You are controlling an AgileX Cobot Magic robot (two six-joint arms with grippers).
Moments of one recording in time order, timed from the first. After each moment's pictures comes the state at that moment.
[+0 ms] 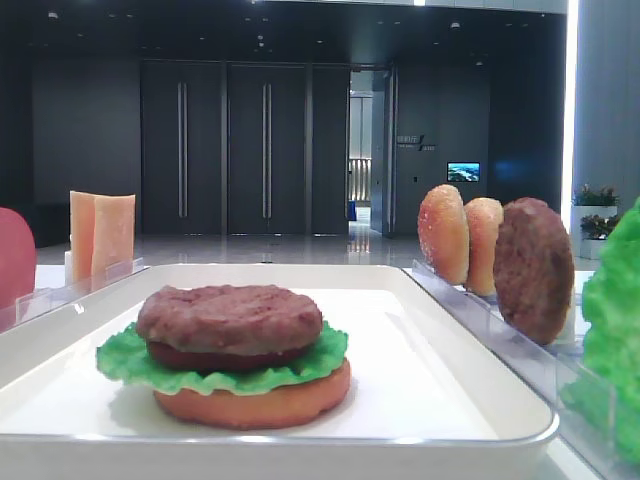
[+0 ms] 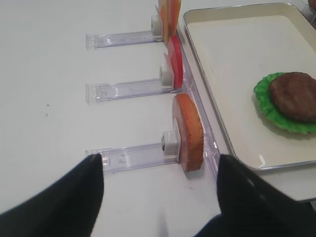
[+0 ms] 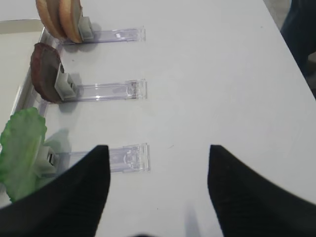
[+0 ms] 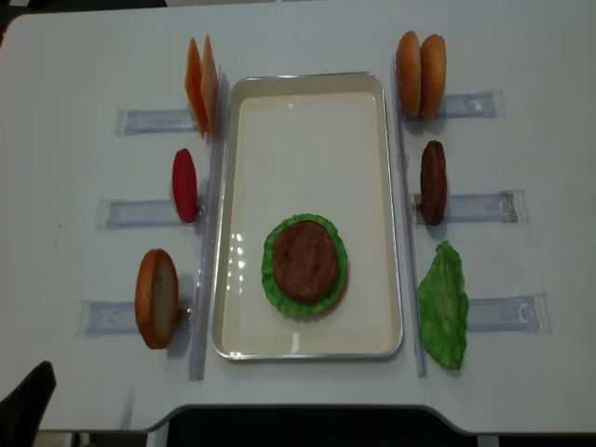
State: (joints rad) left arm 0.02 -0.01 -0.48 -0.13 1.11 0.14; right arm 0.03 0.03 -0.51 0.01 1.13 0.03
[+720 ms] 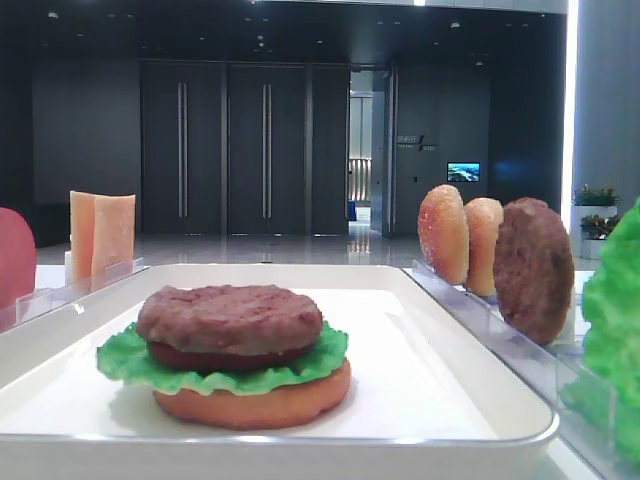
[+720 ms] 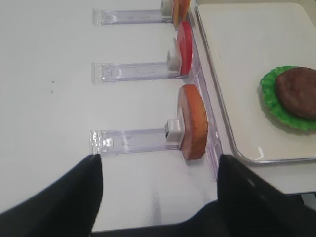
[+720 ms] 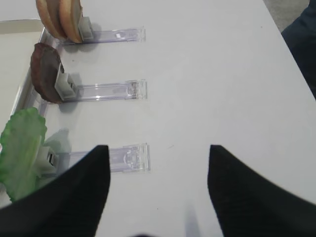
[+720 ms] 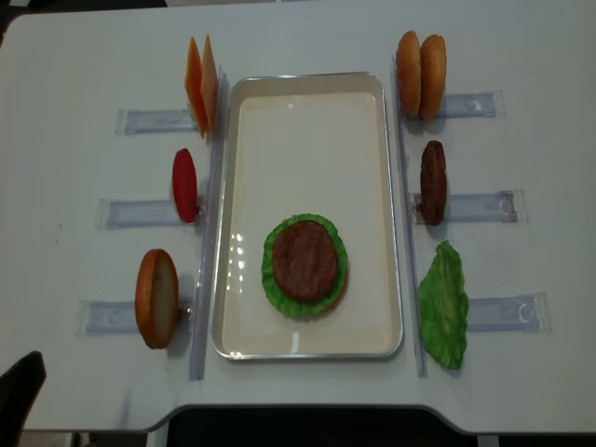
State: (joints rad) left arm 0.02 0.12 -0.56 -0.10 1.16 0.06; right arm 0.03 0.03 -0.51 0.01 1.13 0.03
